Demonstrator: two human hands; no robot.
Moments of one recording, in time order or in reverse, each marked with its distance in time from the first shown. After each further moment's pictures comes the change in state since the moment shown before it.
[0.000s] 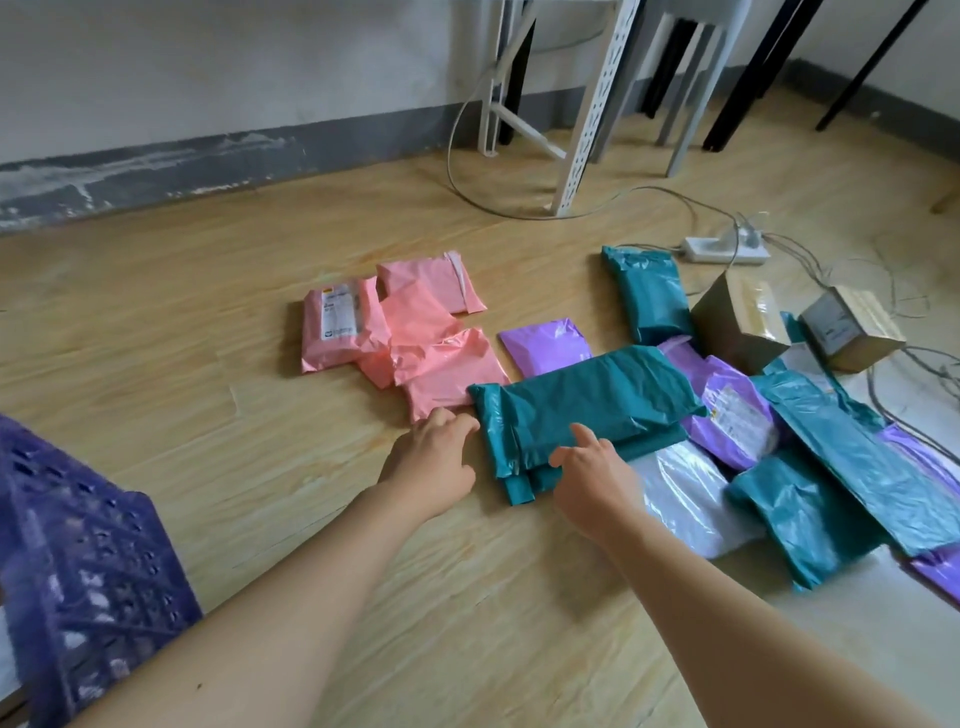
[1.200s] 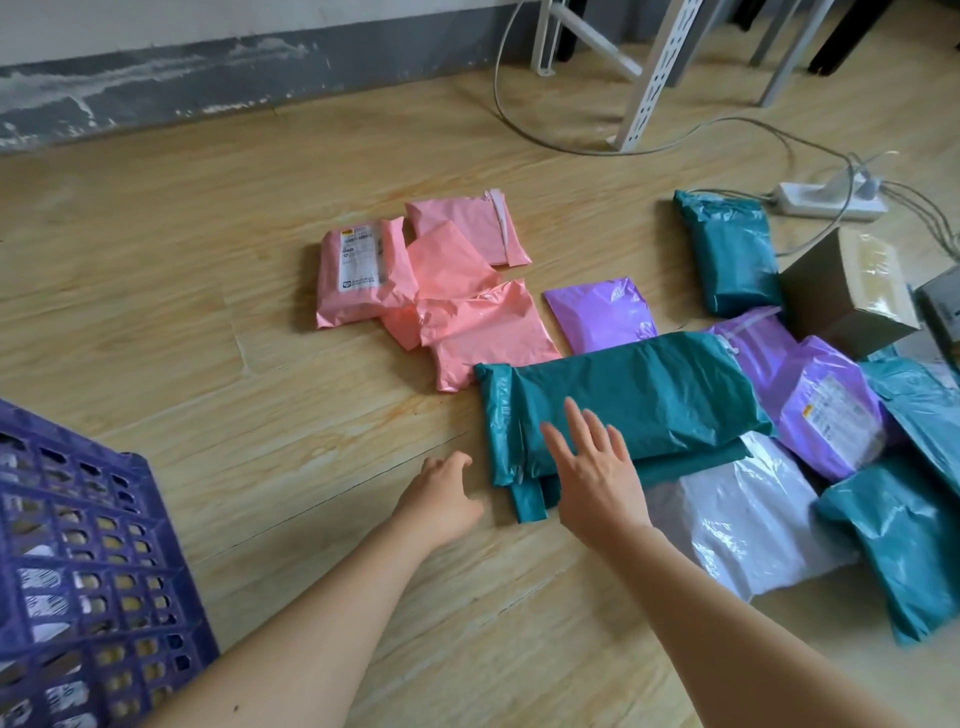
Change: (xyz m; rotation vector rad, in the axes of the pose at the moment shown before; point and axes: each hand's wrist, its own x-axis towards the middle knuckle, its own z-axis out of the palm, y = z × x) left_hand 0.039 -0.056 0.083 -0.274 -0.249 -0.334; right_hand 0.076 0.000 0.093 -0.228 0.062 -0.269
